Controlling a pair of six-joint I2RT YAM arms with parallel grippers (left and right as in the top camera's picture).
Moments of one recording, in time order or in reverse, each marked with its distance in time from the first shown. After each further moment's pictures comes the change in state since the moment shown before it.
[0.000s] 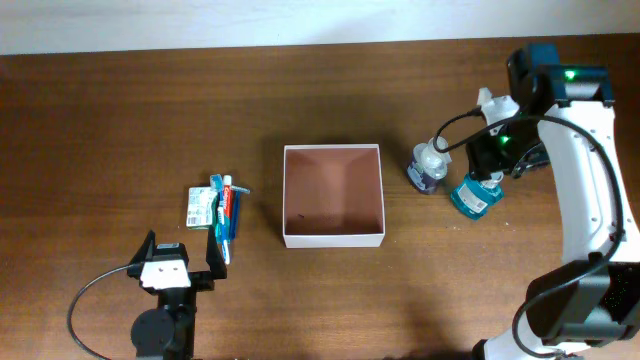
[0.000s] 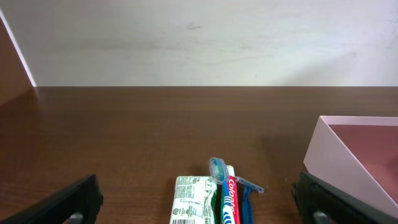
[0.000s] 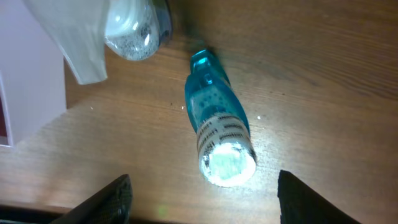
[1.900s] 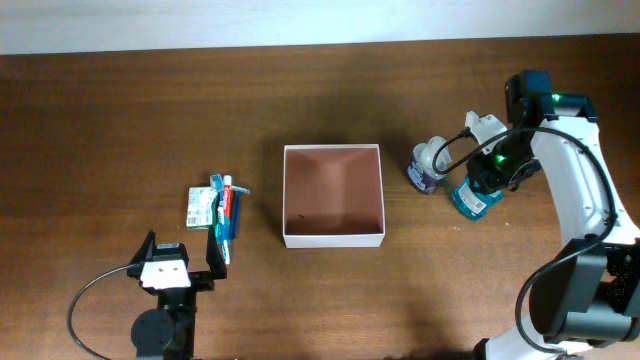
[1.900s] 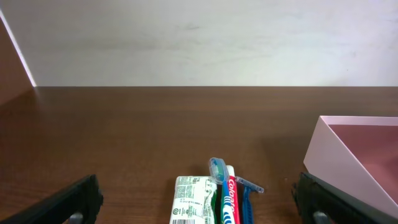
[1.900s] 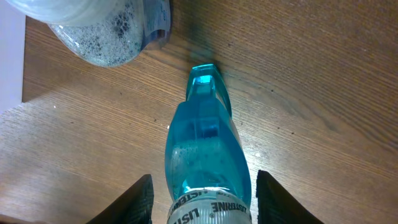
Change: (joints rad) left arm 0.000 0.000 0.000 0.000 0.000 0.000; right arm -0.056 0.003 -0.229 0.235 -0.048 -0.231
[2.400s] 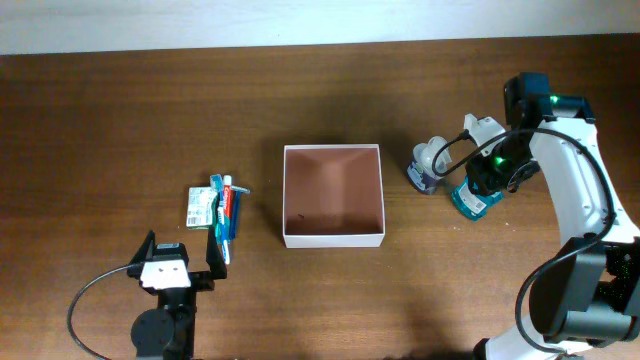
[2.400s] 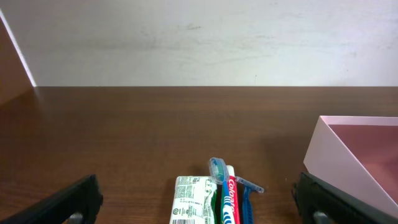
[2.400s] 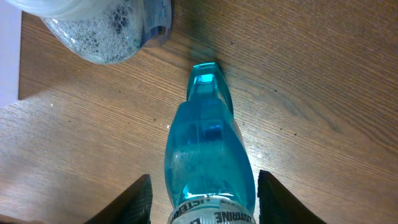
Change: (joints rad) left arm 0.000 0.000 0.000 0.000 0.000 0.000; right arm 0.000 0.001 -0.017 0.011 0.000 -0.008
